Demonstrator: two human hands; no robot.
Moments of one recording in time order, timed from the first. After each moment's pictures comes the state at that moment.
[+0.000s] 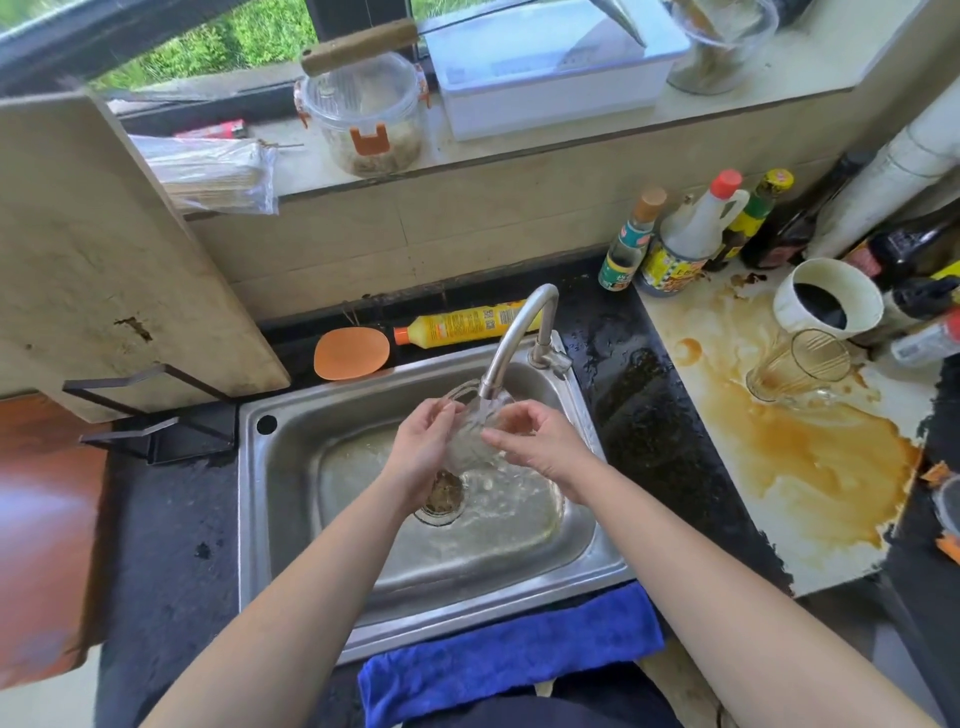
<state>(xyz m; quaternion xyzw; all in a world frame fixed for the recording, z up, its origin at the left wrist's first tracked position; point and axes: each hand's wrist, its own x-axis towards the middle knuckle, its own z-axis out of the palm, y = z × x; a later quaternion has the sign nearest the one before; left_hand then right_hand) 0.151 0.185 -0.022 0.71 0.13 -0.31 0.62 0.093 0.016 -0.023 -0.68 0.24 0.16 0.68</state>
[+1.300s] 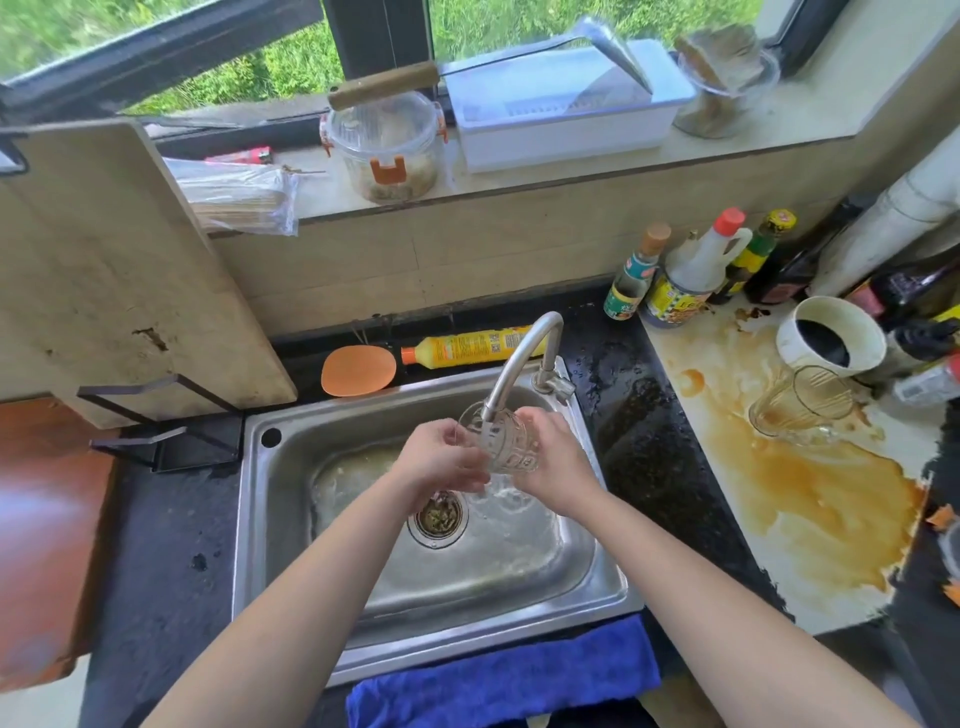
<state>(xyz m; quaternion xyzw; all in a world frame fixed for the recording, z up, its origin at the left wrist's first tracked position) 0.162 0.175 0.007 0.73 0.10 -0.40 0.55 0.095 0.002 -0.034 -0.89 0.14 0.11 0.43</state>
